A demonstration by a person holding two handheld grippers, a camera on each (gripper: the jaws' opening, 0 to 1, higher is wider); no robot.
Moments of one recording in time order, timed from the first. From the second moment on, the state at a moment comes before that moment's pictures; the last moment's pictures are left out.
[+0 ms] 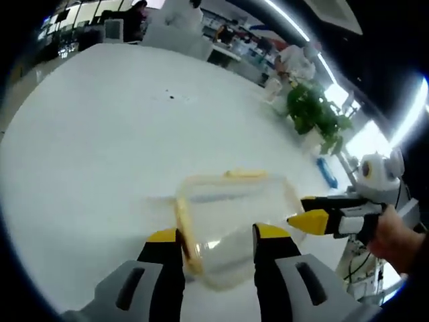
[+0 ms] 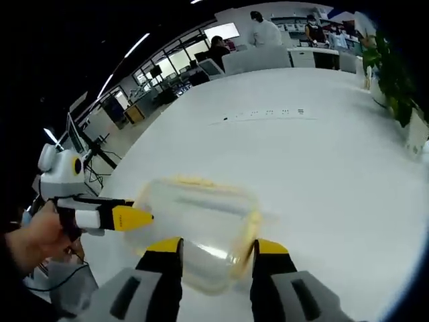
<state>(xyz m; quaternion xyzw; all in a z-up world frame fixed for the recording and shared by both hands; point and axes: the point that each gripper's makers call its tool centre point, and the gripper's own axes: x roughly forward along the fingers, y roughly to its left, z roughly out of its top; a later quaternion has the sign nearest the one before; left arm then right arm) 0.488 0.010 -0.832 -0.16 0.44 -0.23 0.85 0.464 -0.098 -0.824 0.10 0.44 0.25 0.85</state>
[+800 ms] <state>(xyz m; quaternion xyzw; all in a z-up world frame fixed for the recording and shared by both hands) 0.475 0.021 -0.827 -0.16 0.44 -0.23 0.85 0.453 -0.092 -0.824 0.10 0.43 0.24 0.86</state>
